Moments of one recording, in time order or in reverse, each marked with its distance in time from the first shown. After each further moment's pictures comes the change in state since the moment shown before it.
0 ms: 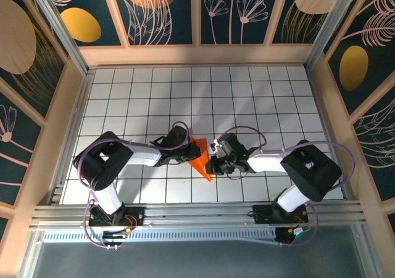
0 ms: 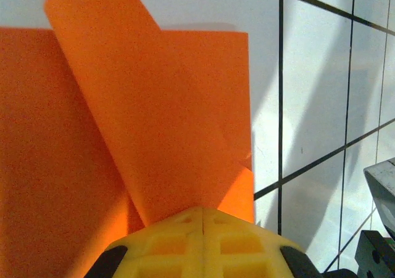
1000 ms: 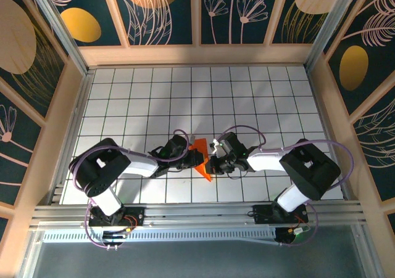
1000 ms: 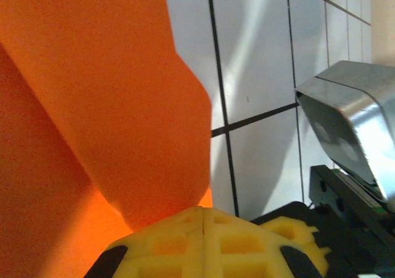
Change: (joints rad) left arm -0.096 -0.047 -0.139 0.230 -0.006 -0.054; right arm -0.012 0.014 0.010 -0.010 -0.026 -0.048
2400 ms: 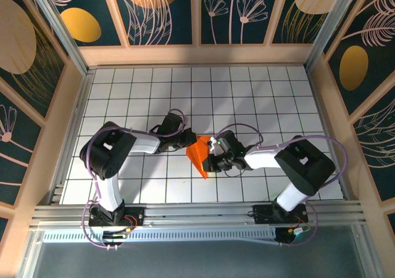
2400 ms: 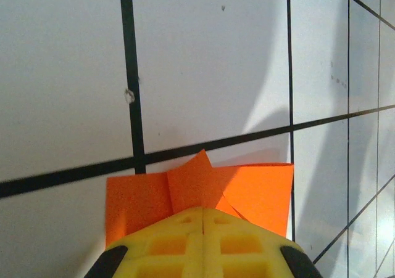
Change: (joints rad) left arm 0.255 0.177 0.263 -0.200 0.063 0.159; right arm -0.002 0.056 0.024 0.055 -0.008 -0.023
